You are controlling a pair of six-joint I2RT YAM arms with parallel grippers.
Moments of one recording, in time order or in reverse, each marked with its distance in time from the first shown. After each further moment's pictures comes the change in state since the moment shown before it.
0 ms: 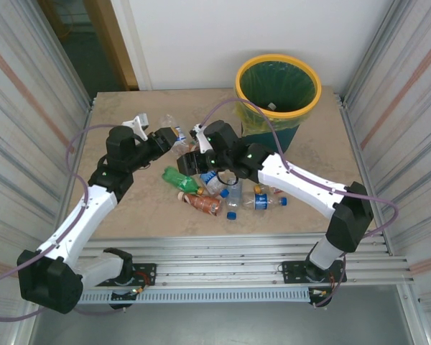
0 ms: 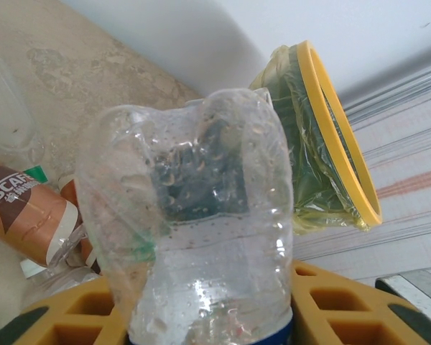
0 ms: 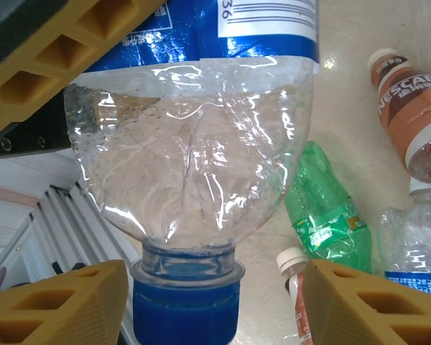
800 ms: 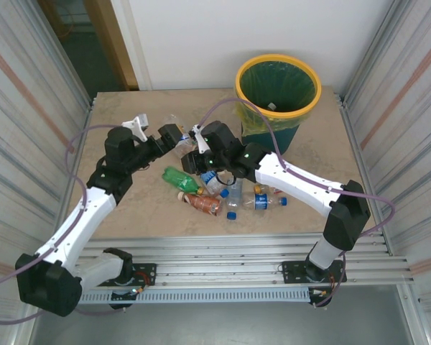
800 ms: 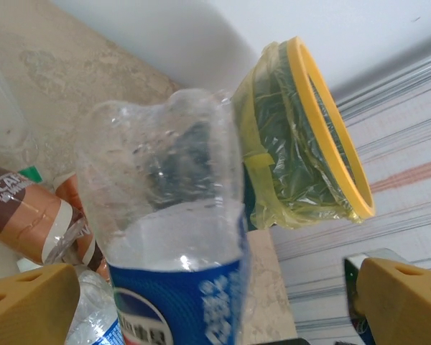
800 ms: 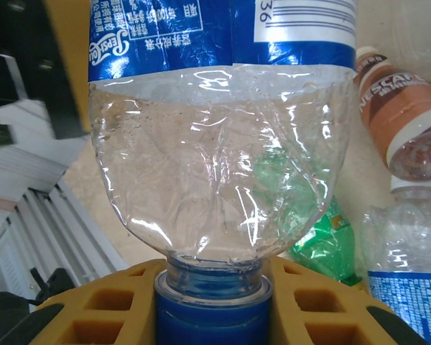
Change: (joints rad) left arm -0.005 -0.042 -0.004 -0.010 0.000 0.026; right arm 0.005 0.022 0.017 -0.026 0.056 -0.009
